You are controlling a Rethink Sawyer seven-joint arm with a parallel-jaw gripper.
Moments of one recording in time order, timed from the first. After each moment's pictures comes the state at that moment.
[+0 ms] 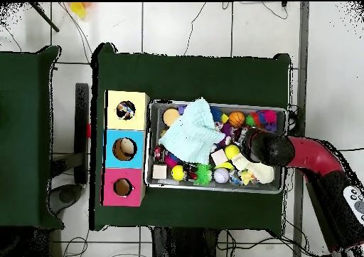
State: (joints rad) arm -0.99 -0.40 0.58 1.52 -0.71 0.61 1.90
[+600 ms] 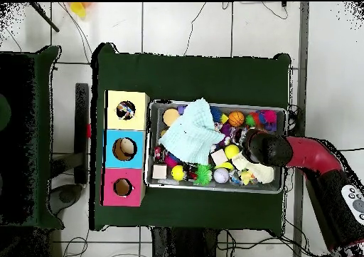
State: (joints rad) arm -0.98 -0.40 0.58 1.52 -0.74 0.61 1.90
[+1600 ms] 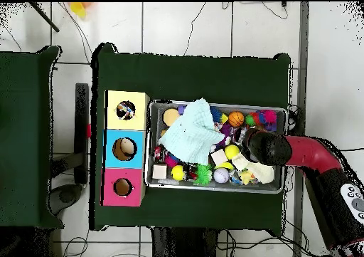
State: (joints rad) arm -0.97 -0.40 0.57 1.51 -0.74 0.61 1.90
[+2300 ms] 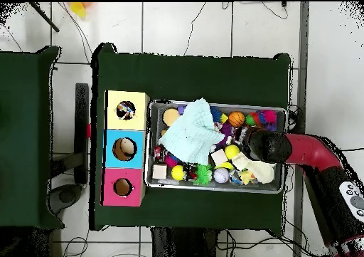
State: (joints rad) arm -0.96 -0.38 0.56 1.48 -0.74 0.63 1.90
